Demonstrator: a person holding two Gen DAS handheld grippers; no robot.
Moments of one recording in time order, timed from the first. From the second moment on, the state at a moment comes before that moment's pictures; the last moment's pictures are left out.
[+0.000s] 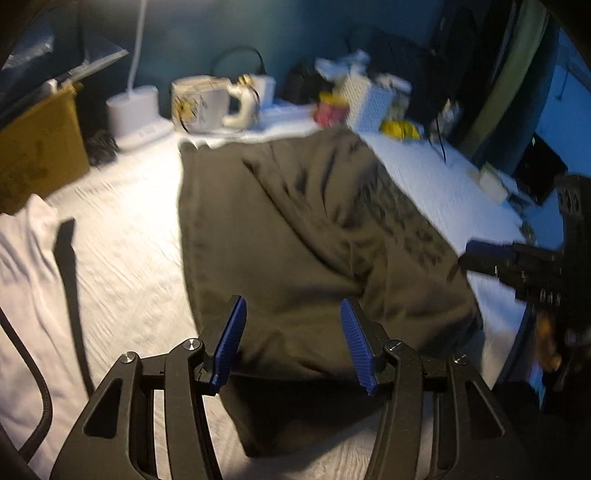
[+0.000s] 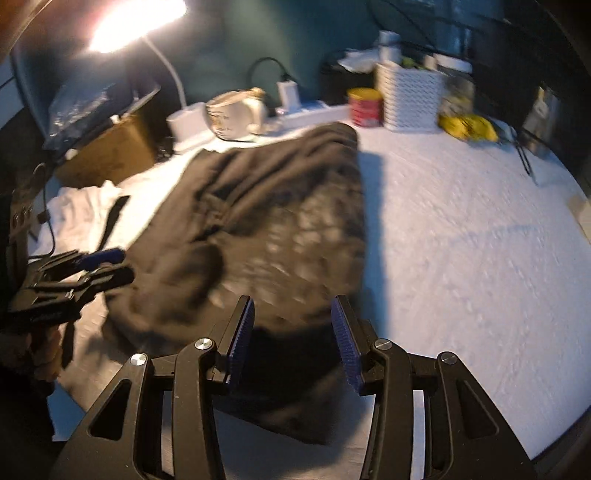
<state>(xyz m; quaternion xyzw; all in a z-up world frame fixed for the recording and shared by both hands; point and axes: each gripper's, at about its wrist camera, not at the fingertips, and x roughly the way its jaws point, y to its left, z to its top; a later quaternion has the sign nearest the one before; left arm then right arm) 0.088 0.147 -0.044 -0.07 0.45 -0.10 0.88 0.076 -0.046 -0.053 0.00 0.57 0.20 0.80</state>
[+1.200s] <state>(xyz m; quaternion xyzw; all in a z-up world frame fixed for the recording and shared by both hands) 0.082 0.128 -0.006 -0.06 0.46 -0.03 0.88 0.121 -0.097 -0.080 0.00 0.57 0.21 0.79</state>
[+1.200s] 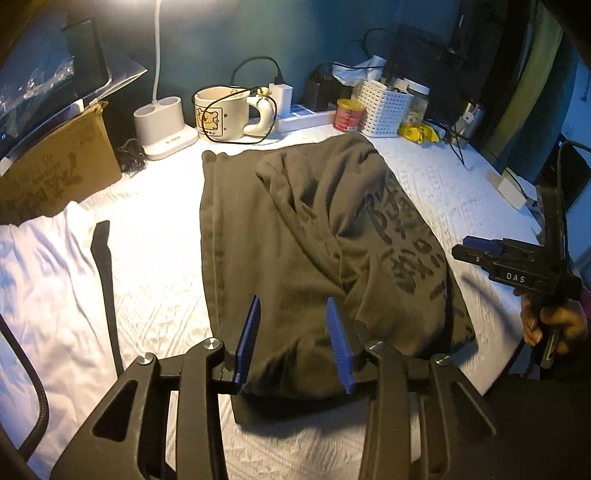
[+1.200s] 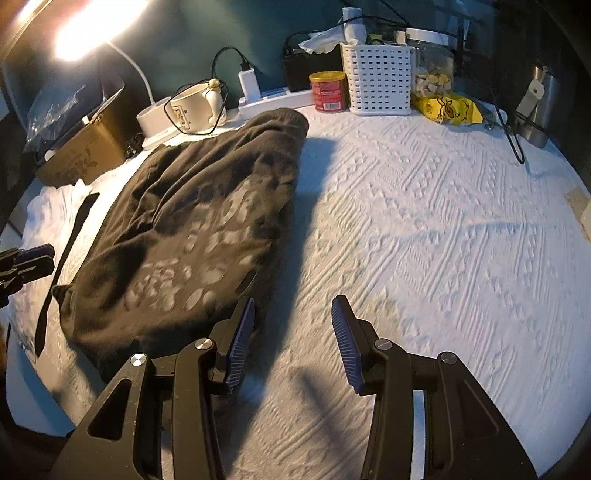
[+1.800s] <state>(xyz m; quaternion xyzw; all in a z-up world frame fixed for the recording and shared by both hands) 0.167 0.152 -0.021 -0.09 0.46 -0.03 0.88 0.171 -0.096 -0.094 0.00 0.57 0.21 0.79</state>
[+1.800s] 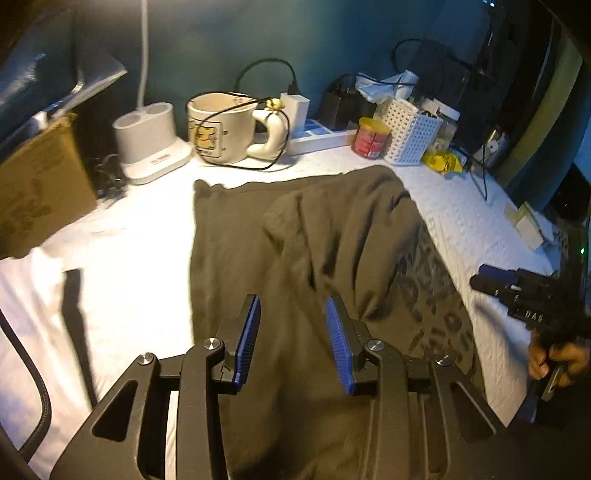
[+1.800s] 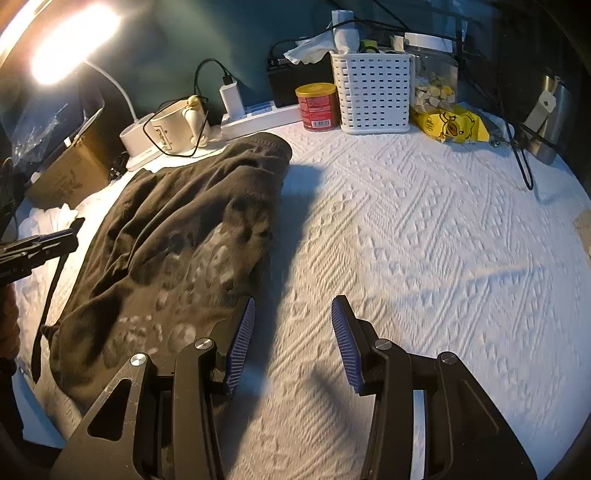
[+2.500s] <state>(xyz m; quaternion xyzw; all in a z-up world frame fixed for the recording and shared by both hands) 0.244 0.159 -0.053 -0.07 0.45 -0.04 0.89 0.264 -0.062 -0.114 -0.02 0.56 0.20 0.80</state>
